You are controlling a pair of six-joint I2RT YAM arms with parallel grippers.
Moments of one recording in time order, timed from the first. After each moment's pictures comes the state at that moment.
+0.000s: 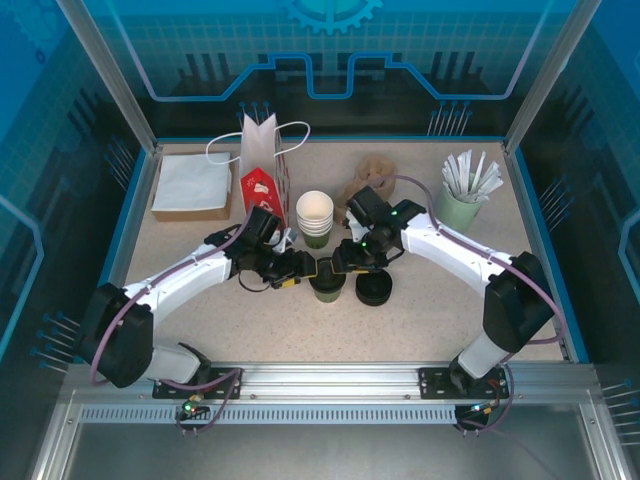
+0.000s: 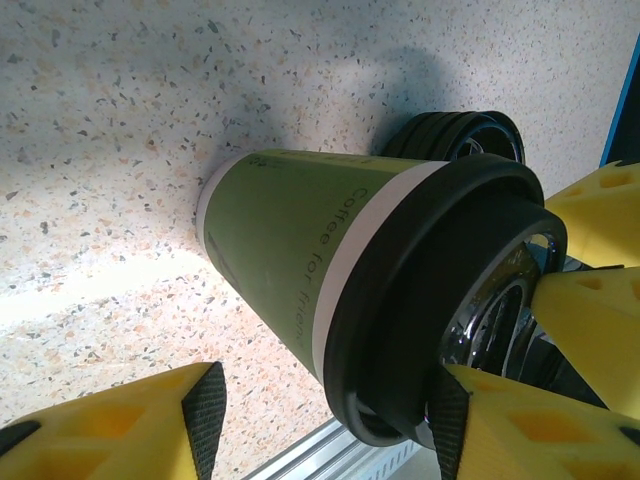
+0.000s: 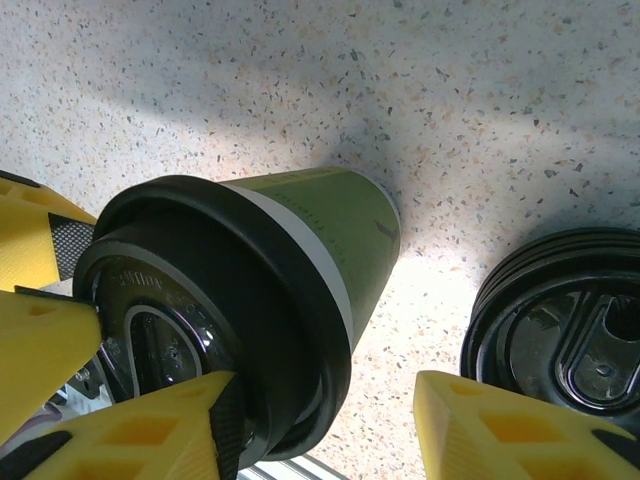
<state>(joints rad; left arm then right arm) -0.49 1.39 0.88 -0.55 0.55 -0.76 0.65 1.61 1.27 -0.92 -0.33 0.53</state>
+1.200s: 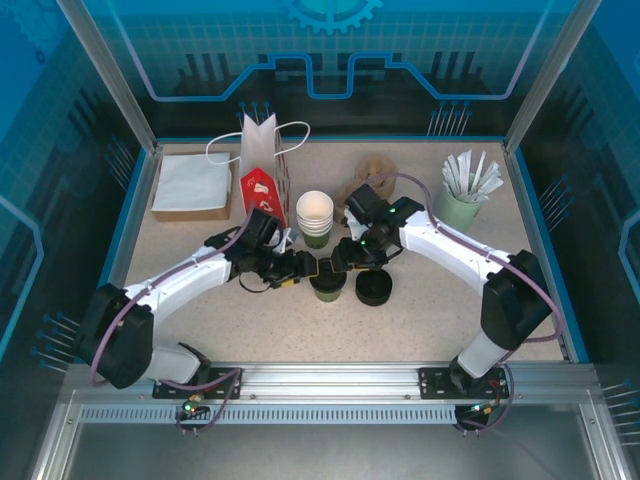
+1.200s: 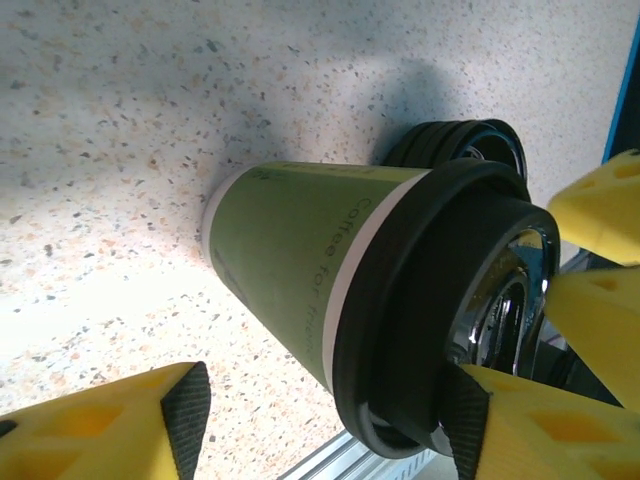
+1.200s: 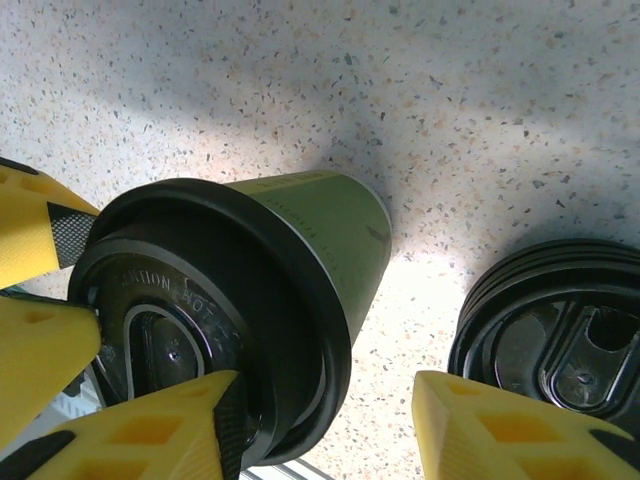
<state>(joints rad) -0.49 1.38 0.87 -0.52 0.53 -0.75 0.66 1.62 1.29 -0.94 -0.31 0.50</state>
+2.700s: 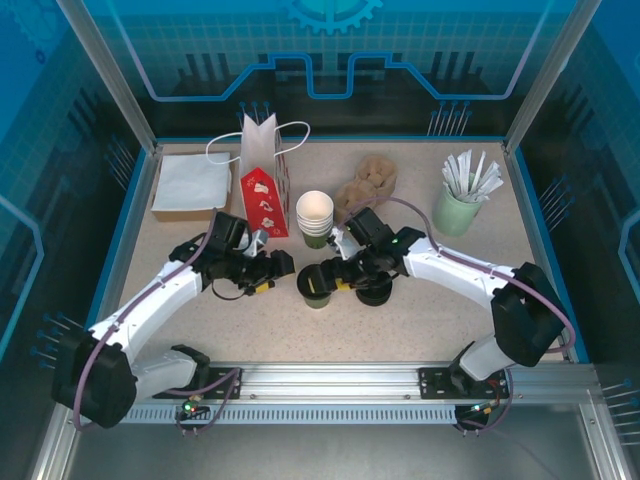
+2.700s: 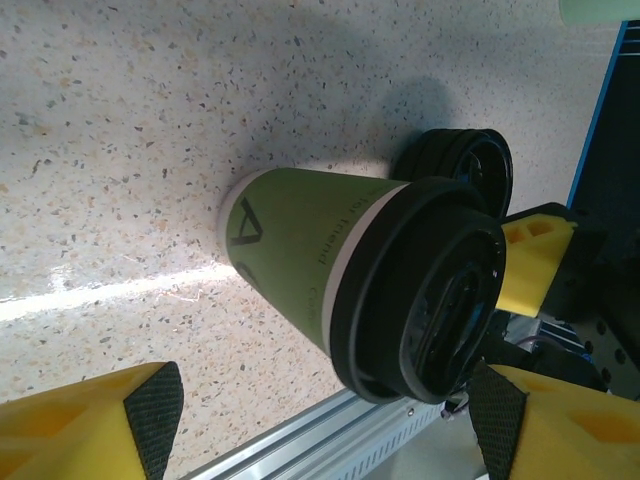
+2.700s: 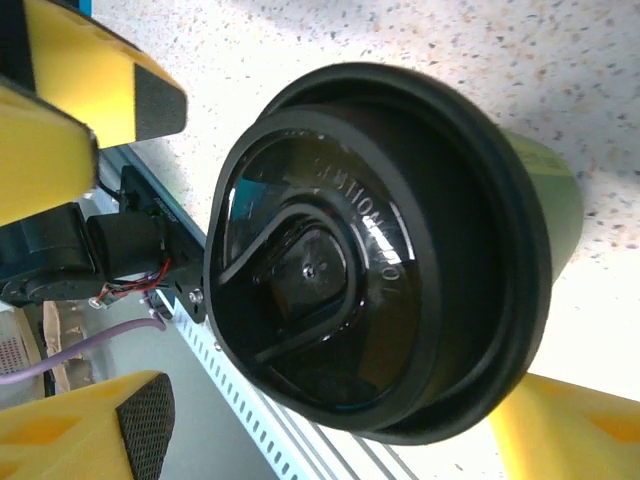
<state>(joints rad) -0.34 1.16 0.79 -0.67 0.60 -0.74 0.74 1.52 1.02 -0.55 -0.61 0.55</state>
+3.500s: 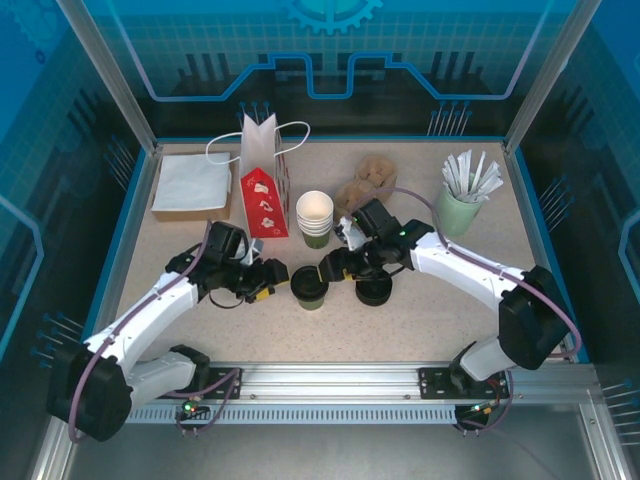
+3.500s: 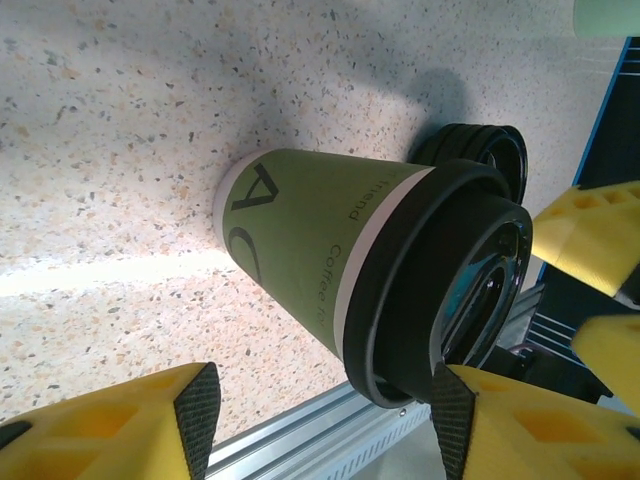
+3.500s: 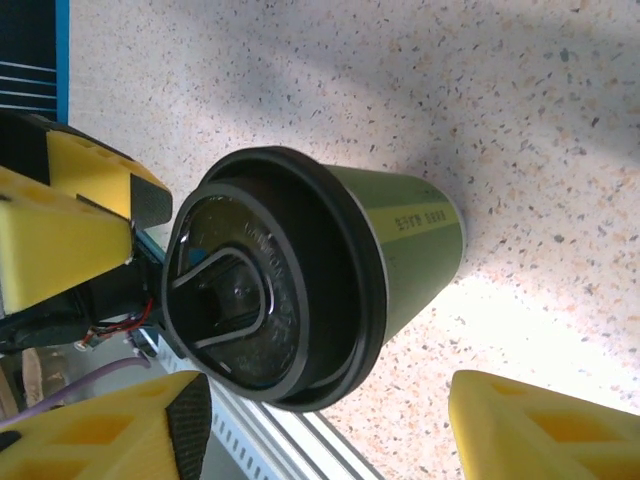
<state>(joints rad) -0.34 1.09 0.69 -0.63 0.60 -0.83 0.68 1.52 1.09 -0.63 -0.54 0.54</state>
